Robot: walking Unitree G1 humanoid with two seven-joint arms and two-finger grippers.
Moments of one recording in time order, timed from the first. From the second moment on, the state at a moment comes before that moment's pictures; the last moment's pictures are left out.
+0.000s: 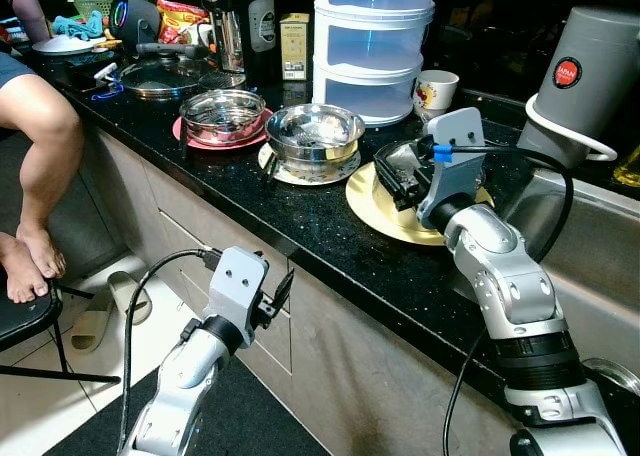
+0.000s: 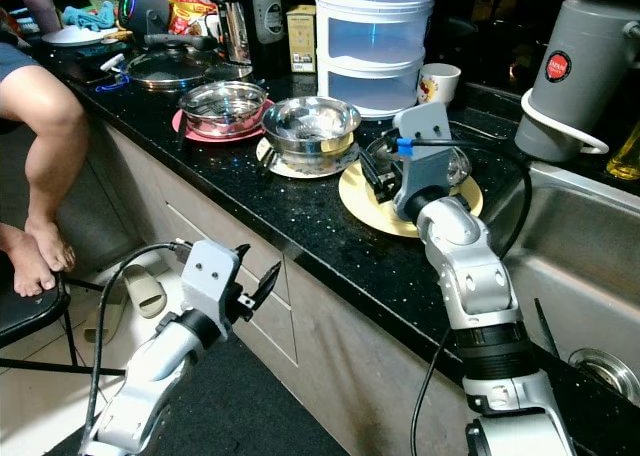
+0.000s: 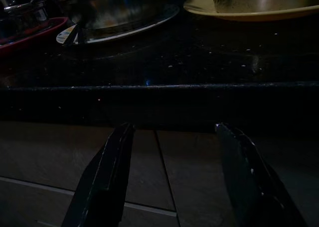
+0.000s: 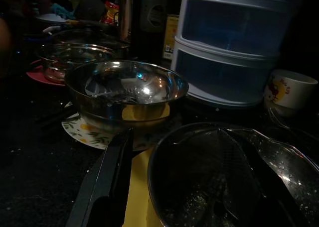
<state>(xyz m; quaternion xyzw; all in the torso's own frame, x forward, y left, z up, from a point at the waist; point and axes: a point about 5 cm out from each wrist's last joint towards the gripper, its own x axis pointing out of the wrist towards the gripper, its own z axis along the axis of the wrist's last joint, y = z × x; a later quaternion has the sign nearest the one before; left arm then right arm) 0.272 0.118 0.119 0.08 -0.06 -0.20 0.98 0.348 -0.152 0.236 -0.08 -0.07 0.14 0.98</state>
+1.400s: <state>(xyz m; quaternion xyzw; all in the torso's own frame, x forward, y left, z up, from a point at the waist) 0.267 0.121 0.123 0.07 -0.08 -0.19 0.98 0.338 -0.219 0.228 0.03 -0.09 0.06 0.99</state>
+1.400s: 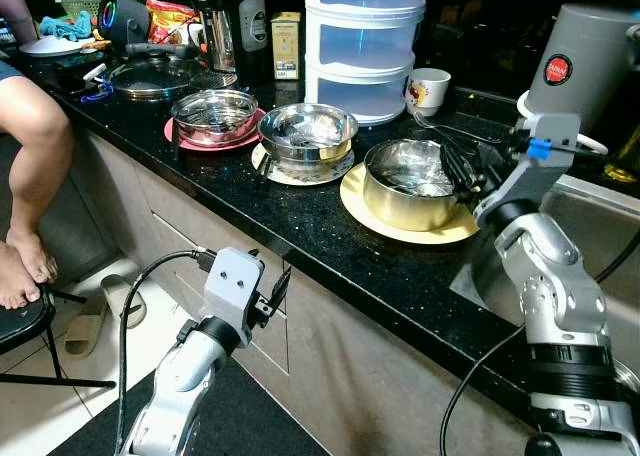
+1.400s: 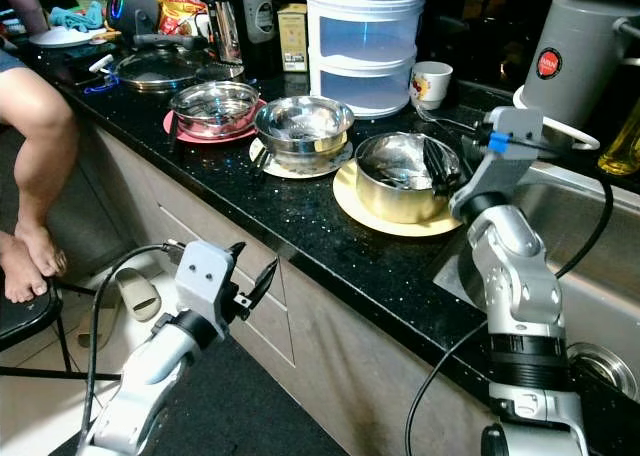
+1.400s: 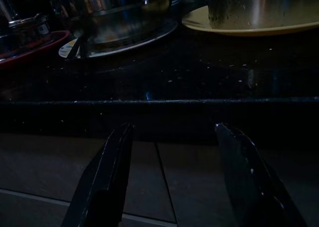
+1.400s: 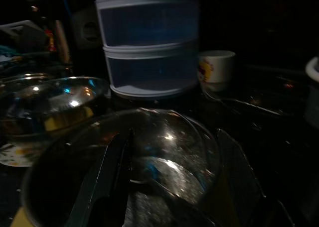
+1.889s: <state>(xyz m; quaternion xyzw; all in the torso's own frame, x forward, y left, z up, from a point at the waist) 0.268 0.121 0.123 0.07 -0.07 -0.19 0.98 0.334 -0.218 0.216 0.07 -0.07 0.10 0.99</state>
